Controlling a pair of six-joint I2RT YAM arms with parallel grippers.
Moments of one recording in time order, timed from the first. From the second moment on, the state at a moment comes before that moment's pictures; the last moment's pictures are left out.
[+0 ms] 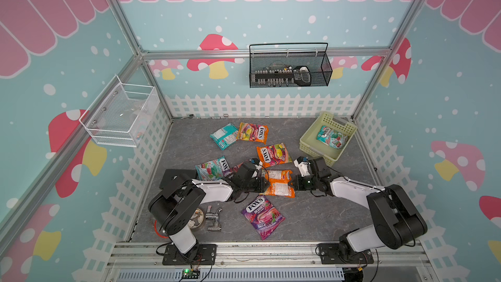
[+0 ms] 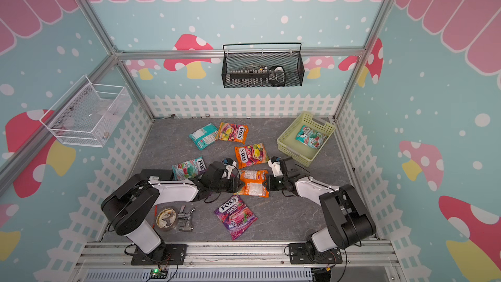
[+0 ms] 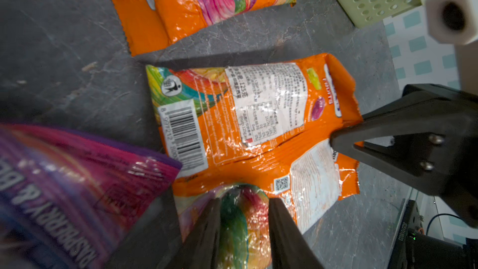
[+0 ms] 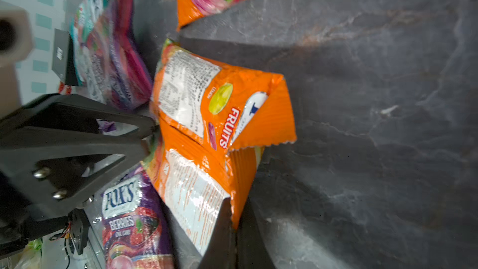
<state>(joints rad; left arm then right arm) -0.70 1.69 0.72 0.23 0.29 -0.61 0.36 1.45 0.62 -0.10 -0.48 0.37</state>
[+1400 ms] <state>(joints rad) -0.69 1.25 0.72 0.09 0.05 -0.49 -0.13 1.82 1.36 -0.42 -0.25 0.32</state>
